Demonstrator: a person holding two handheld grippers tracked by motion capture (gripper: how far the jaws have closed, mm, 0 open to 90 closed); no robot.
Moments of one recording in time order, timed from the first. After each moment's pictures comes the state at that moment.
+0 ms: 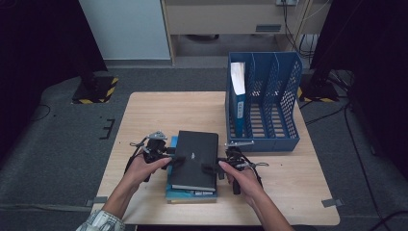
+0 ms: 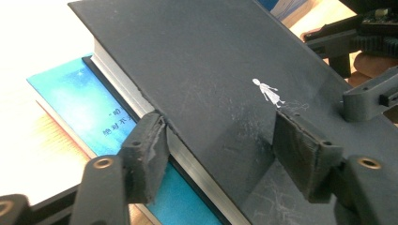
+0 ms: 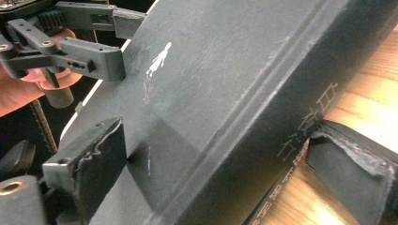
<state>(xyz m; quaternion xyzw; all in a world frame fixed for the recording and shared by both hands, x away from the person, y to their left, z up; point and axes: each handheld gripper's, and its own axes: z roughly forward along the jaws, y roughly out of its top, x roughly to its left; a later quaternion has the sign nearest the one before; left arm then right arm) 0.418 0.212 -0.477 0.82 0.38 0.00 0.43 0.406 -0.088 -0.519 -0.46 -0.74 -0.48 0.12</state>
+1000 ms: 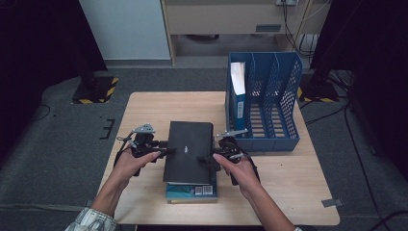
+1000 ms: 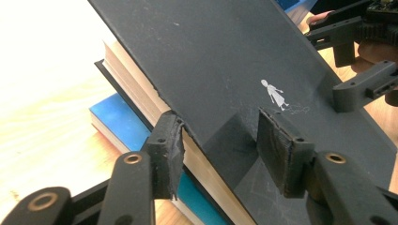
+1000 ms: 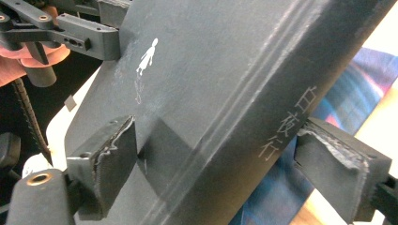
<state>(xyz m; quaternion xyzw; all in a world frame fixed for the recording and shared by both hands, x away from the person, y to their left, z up) 0.417 0.243 -0.441 0.81 0.36 0.03 0.45 0.415 -0.068 -0.468 -0.42 -0.78 -0.46 0.05</state>
